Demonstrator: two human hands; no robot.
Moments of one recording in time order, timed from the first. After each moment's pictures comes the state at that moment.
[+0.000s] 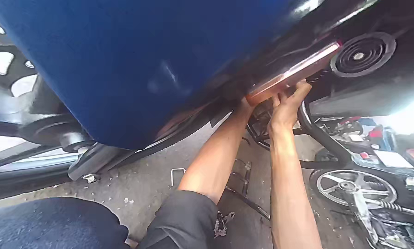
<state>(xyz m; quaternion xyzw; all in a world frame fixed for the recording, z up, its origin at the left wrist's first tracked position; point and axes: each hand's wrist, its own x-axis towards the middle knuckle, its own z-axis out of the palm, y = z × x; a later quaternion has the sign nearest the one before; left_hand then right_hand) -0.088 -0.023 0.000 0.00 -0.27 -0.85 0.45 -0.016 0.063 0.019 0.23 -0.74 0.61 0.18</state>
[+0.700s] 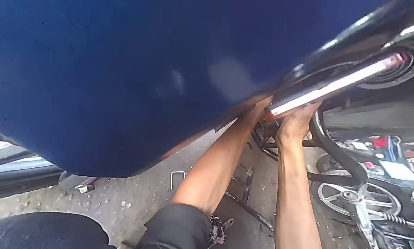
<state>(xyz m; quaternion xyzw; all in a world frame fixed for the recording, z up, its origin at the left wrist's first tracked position) -0.094 -0.020 -0.027 -0.01 -0.37 -0.79 0.48 -0.013 0.084 0.009 0.30 -0.77 0.53 0.17</state>
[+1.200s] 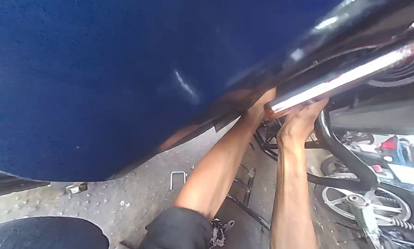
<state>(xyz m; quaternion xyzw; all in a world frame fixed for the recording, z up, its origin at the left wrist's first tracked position) -0.108 -0.015 -0.019 -0.01 -0.26 -0.87 0.41 -0.027 0.072 0.011 0.36 -0.72 0.57 0.19</state>
